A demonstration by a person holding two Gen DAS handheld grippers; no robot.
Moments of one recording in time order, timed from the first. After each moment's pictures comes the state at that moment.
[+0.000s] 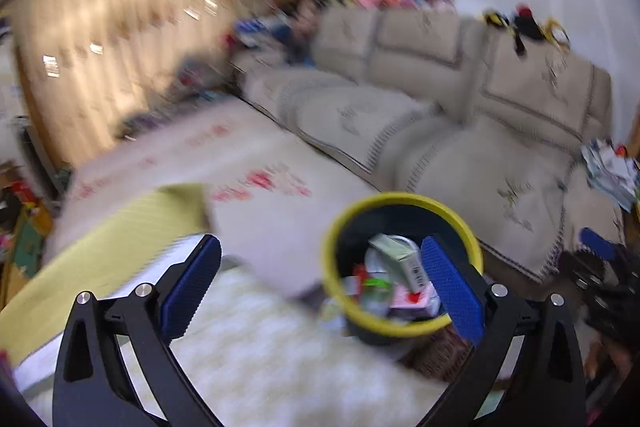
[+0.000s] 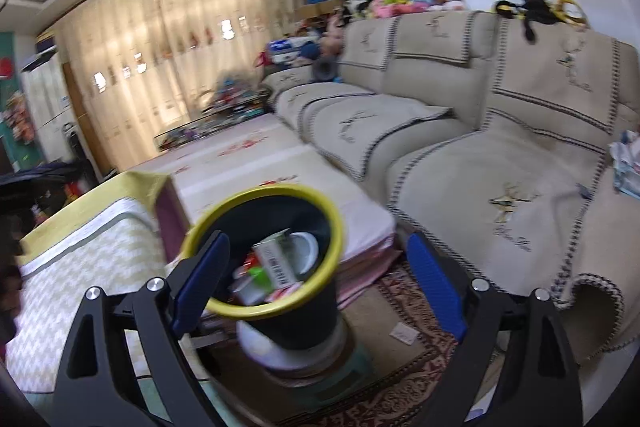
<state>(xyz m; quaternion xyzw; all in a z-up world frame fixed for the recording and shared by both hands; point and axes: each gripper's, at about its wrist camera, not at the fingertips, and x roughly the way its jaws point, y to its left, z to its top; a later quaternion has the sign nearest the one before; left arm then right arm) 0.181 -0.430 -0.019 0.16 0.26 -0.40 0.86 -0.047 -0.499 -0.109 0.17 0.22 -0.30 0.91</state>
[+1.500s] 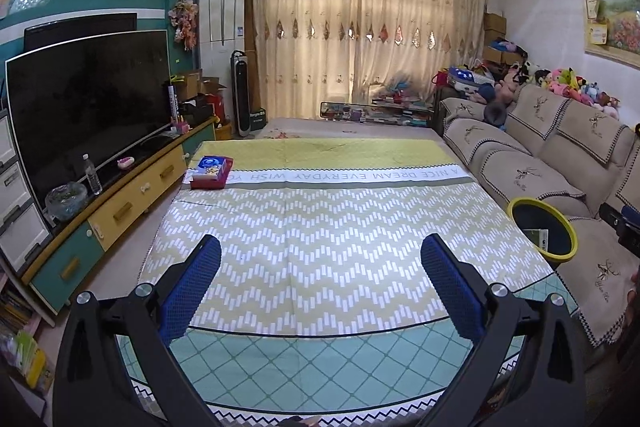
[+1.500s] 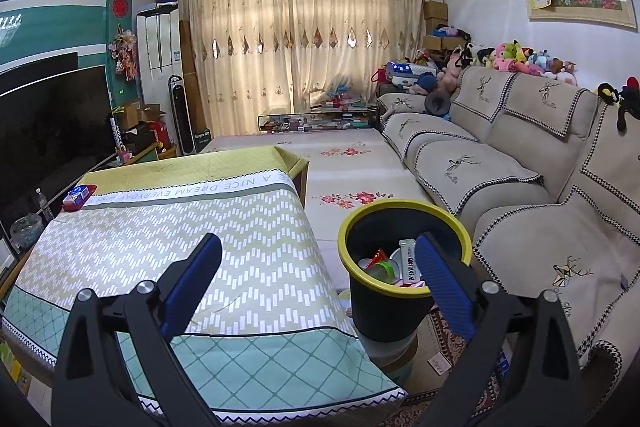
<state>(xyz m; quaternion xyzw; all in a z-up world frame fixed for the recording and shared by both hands) 0.004 -0.080 -0.026 0.01 0.24 -0.07 0.97 -0.048 -0.348 -0.054 0.05 0.22 -0.13 0.97</state>
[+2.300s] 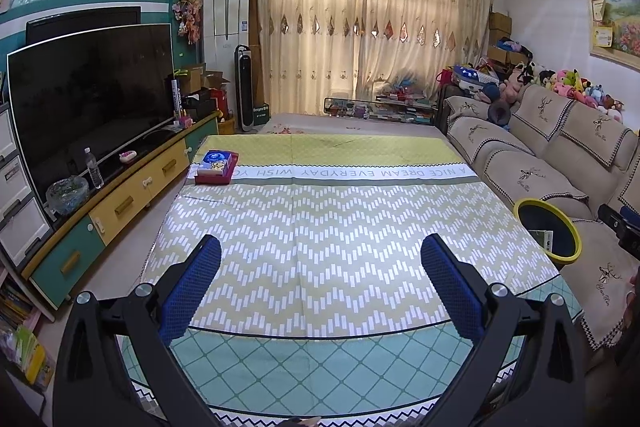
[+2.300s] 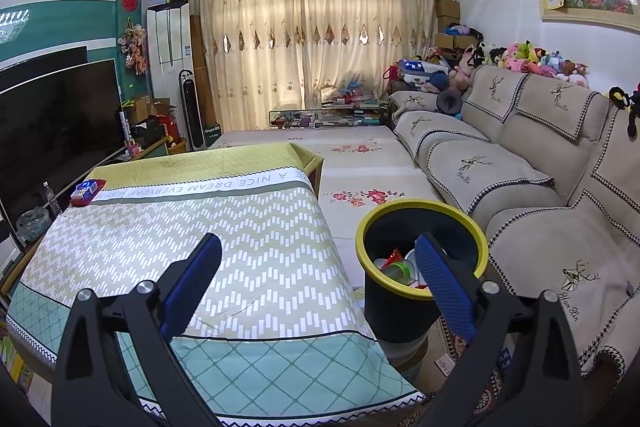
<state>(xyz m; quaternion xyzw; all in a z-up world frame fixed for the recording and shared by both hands) 0.015 -0.074 -0.033 0.01 0.25 -0.07 0.96 -0.035 -0.335 -0.054 0.05 0.22 -0.12 0.97</state>
